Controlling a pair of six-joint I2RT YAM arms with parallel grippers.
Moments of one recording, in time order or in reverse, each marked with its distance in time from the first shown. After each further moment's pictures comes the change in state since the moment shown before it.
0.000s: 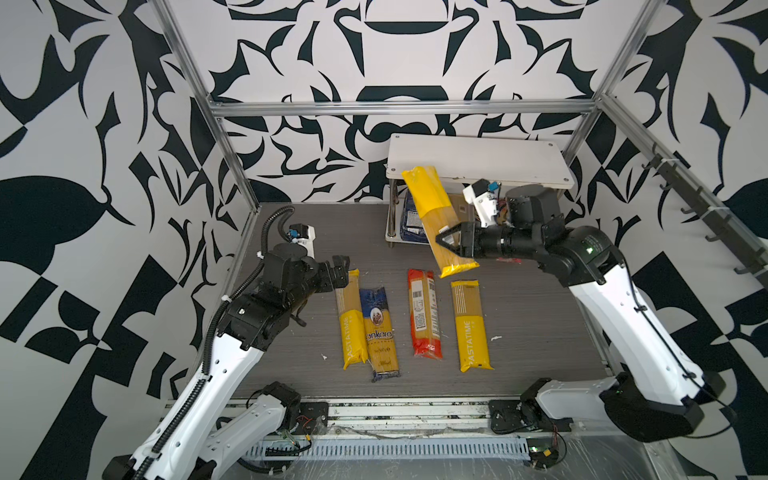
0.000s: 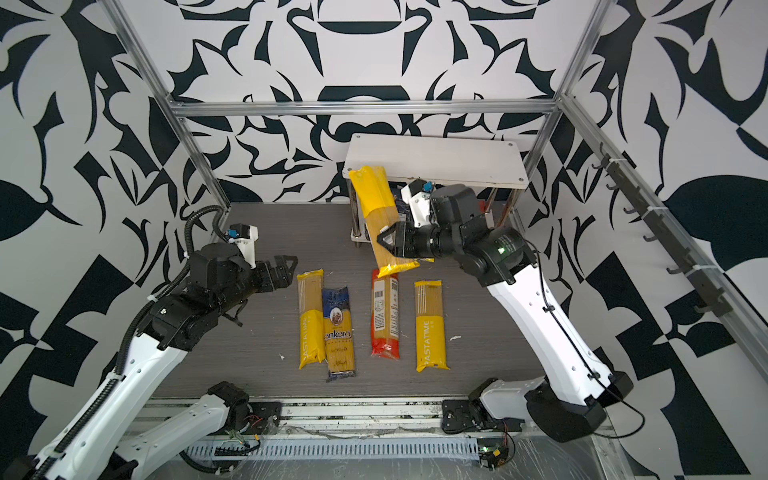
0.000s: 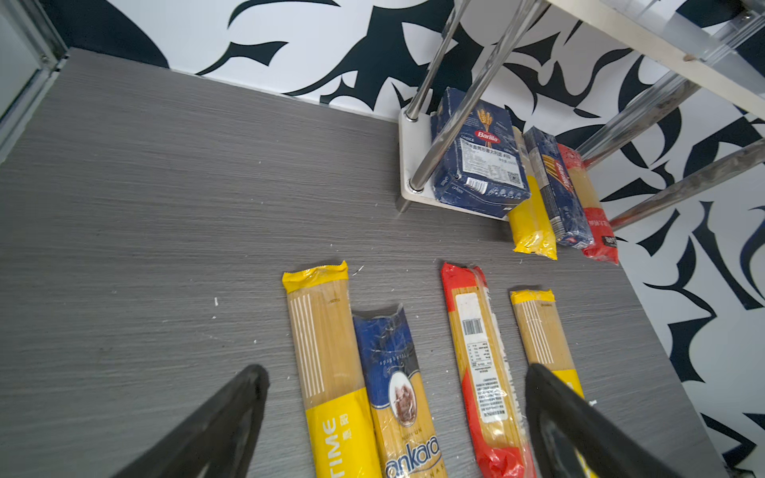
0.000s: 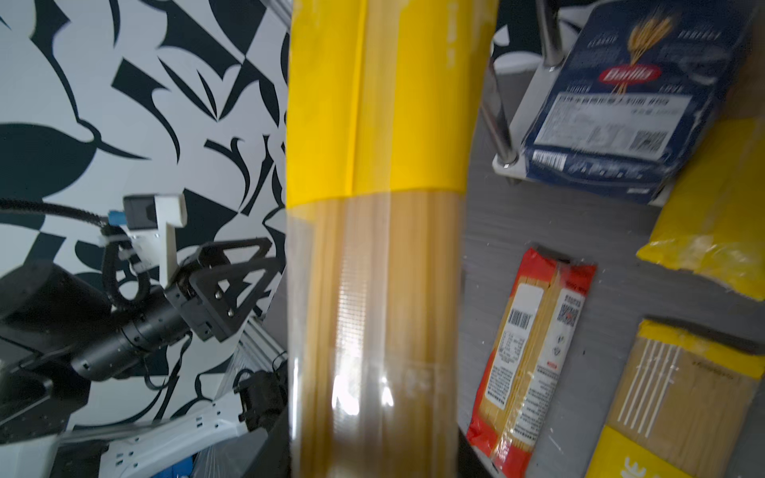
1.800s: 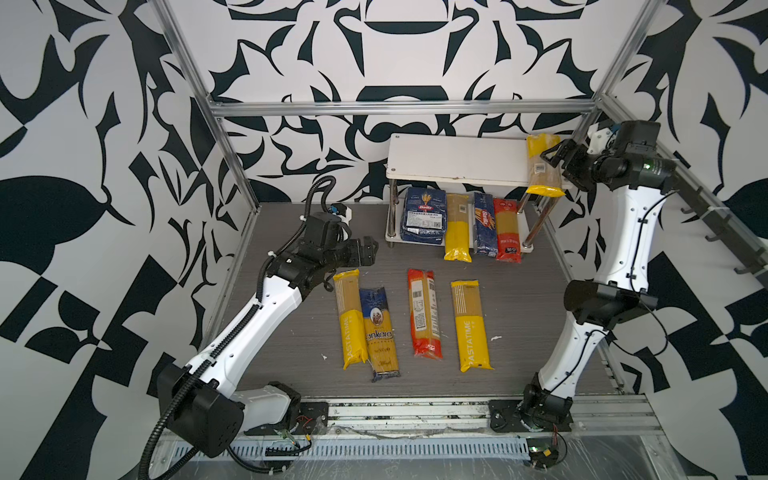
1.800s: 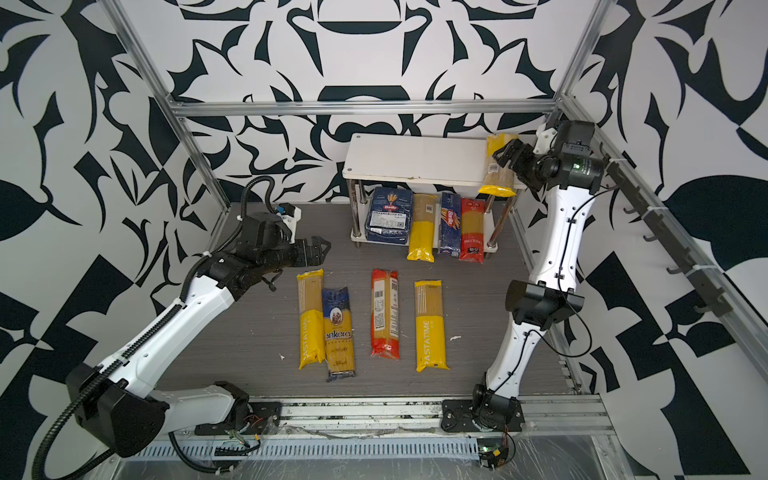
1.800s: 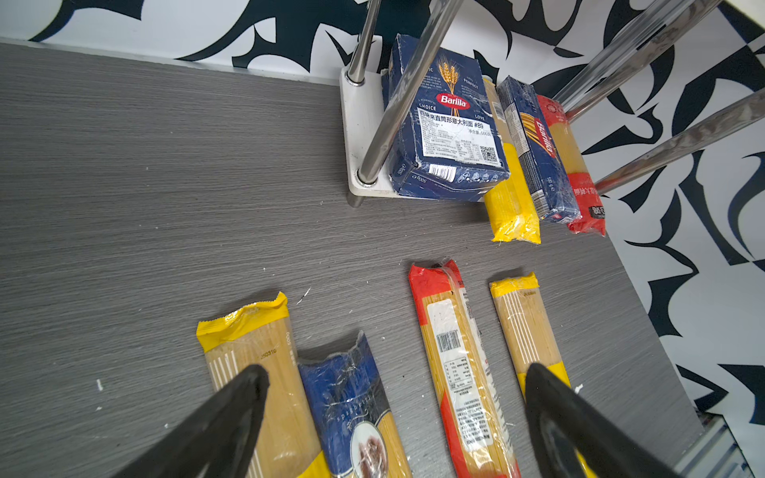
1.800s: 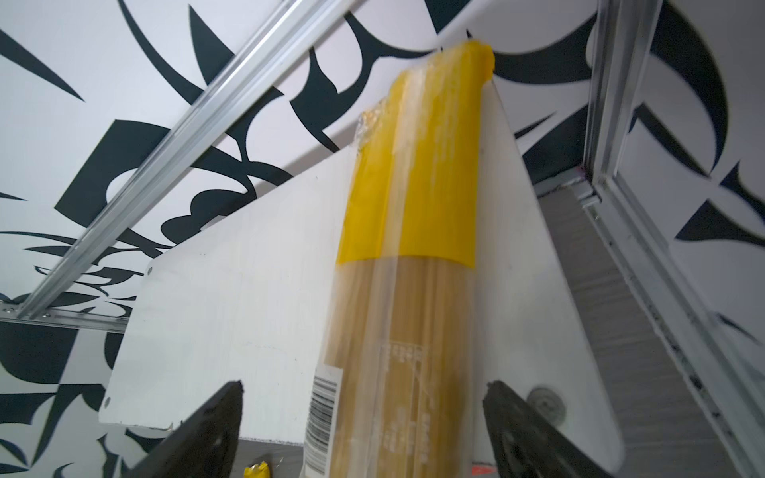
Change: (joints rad) left arm 0.000 0.347 0.116 0.147 0.158 0.061; right arm -0.832 0.703 0.877 -0.201 -0.156 -0.171
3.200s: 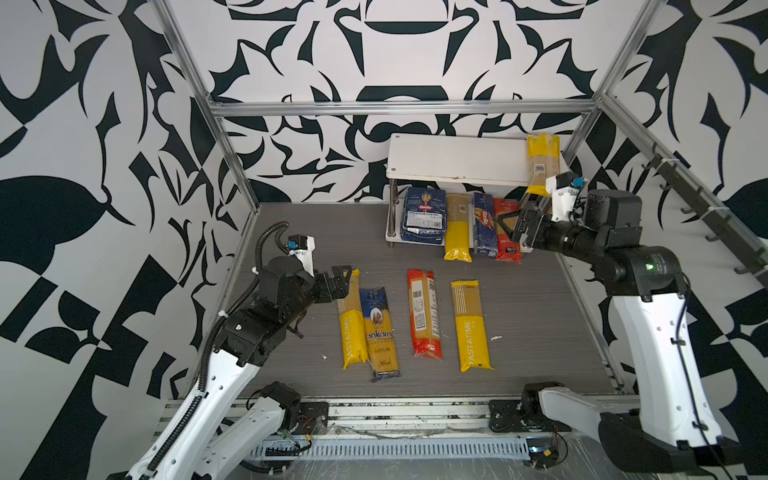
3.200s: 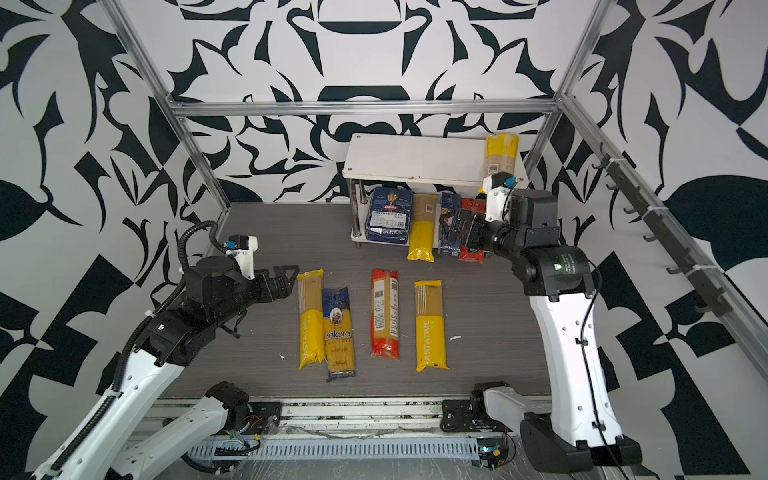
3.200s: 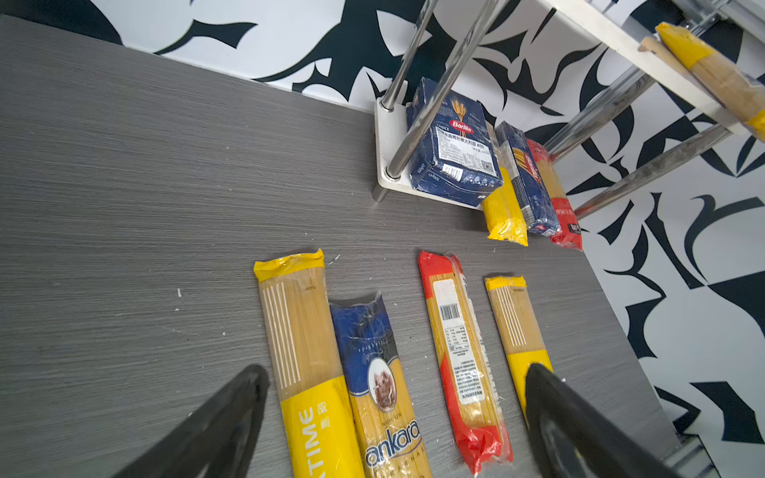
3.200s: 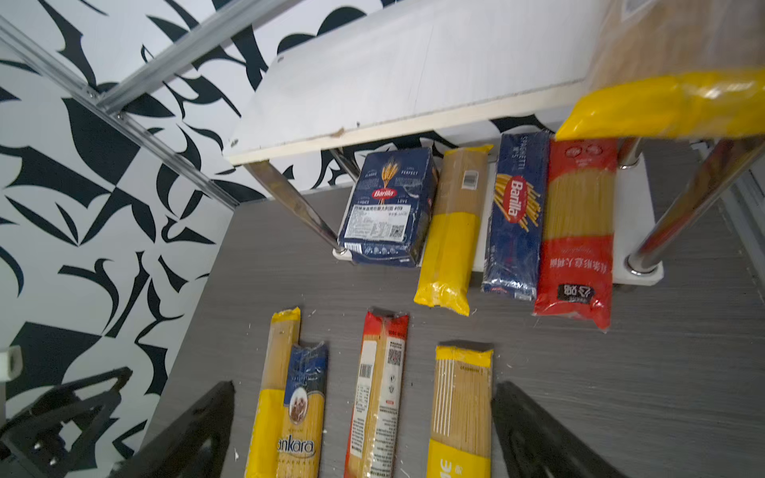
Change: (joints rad) left arm 0.000 -0.494 -0.259 -0.101 -0.105 -0.100; right arm 0.410 -0.922 -1.092 0.203 0.180 -0.031
